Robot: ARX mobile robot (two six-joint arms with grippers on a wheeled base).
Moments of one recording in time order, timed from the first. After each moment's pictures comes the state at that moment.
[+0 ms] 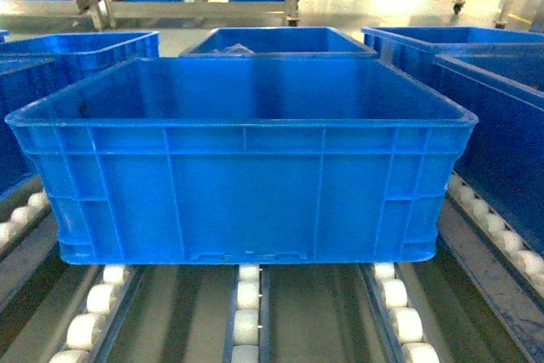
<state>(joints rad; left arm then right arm) 0.00 0.10 0.02 0.07 0.00 0.00 0.00 0.00 0.01 0.00 0.00 0.01</state>
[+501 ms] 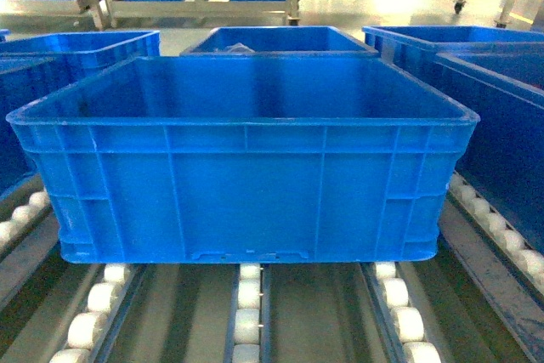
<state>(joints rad) 0.00 0.01 0.02 -0.01 0.00 0.00 0.00 0.00 0.01 0.00 0.00 0.00</state>
